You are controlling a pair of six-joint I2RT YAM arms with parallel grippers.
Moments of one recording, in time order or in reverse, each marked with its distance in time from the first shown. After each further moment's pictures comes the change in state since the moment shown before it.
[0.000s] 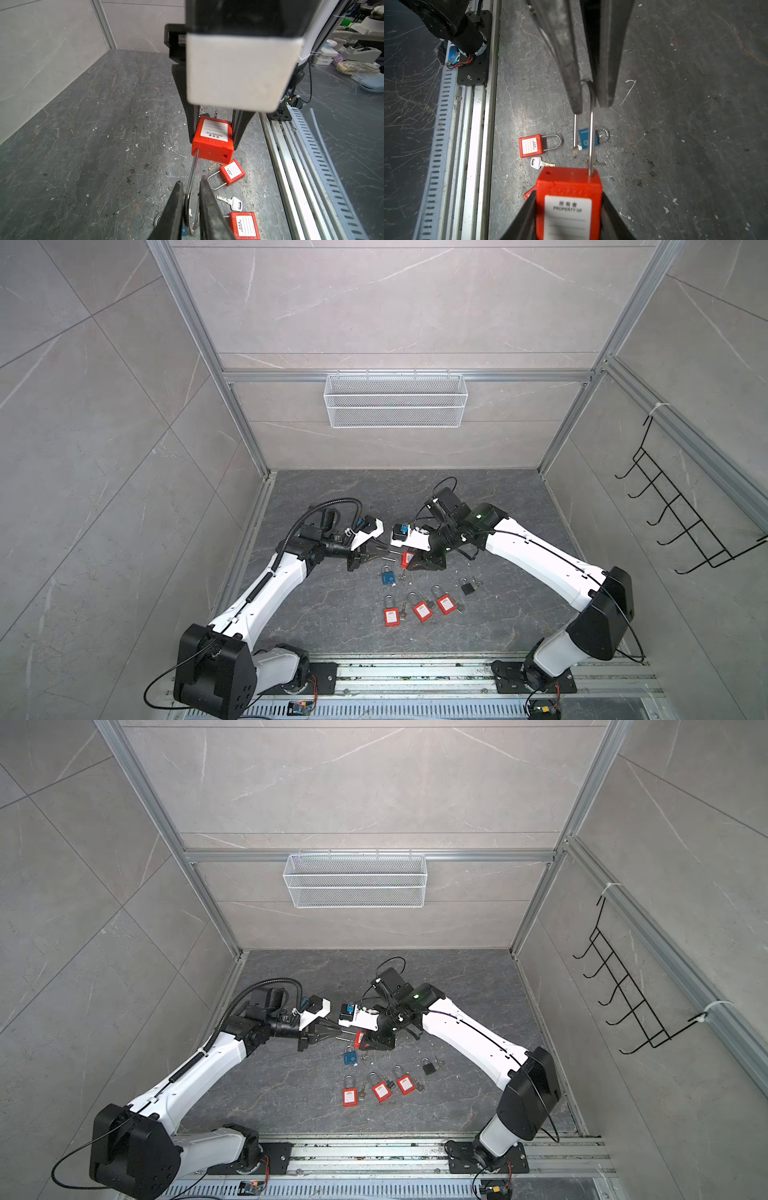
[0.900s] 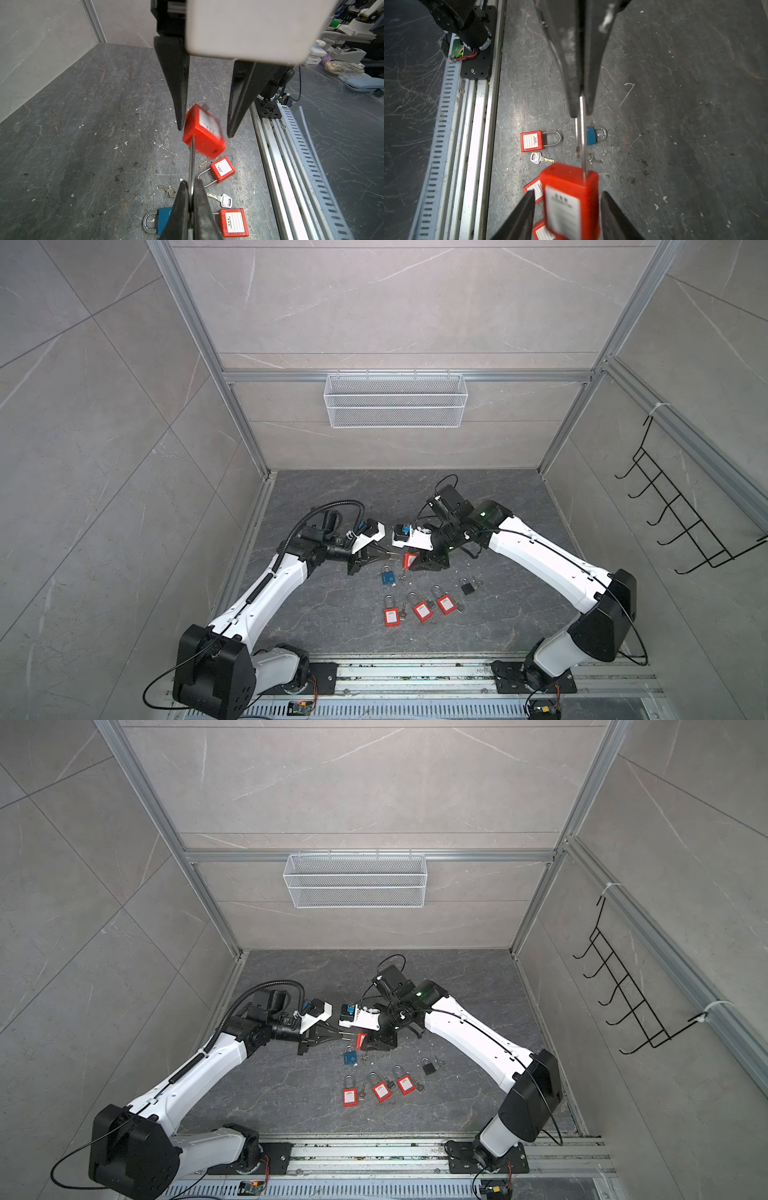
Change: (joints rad) left arm -0.019 -0.013 -0.007 -0.035 0.005 -0.005; right arm 0.000 -0.011 0.040 -0.055 0.019 -0.047
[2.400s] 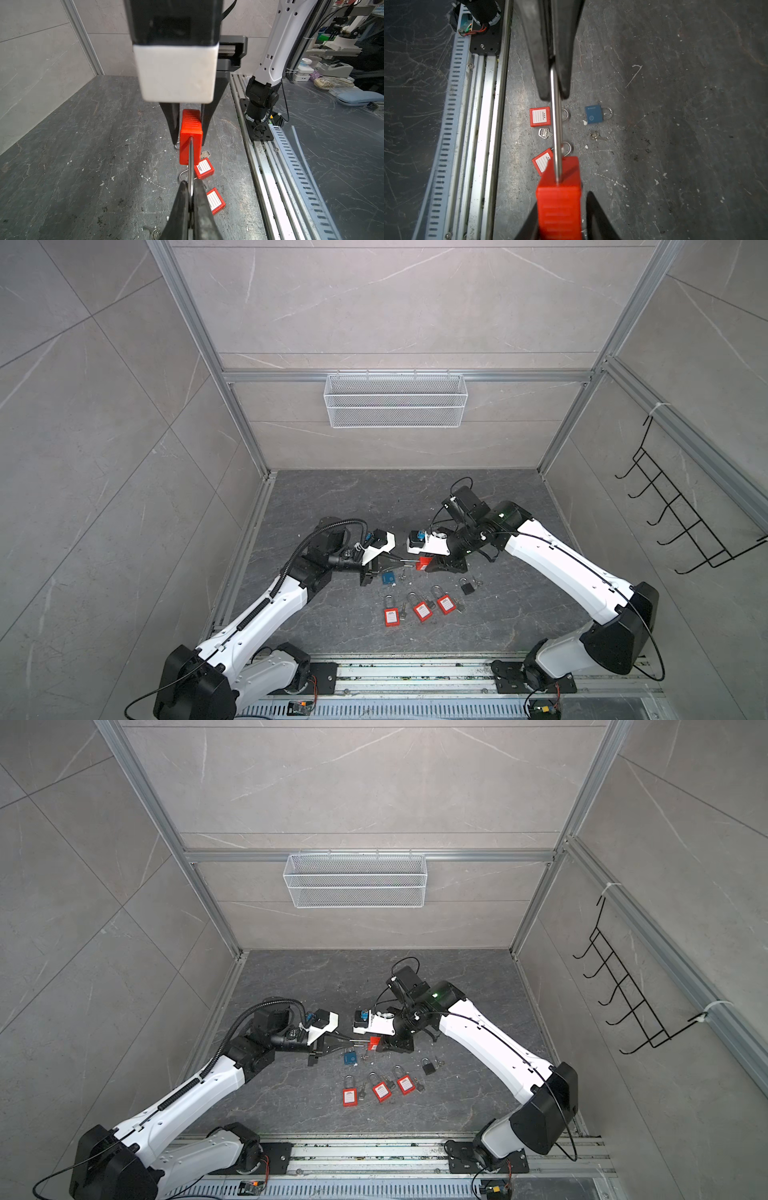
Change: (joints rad) left arm -0.170 -0.136 -0.143 0.348 -0.068 -0.275; right arm -0.046 -0.088 -0.037 -0.138 -0.004 -0.114
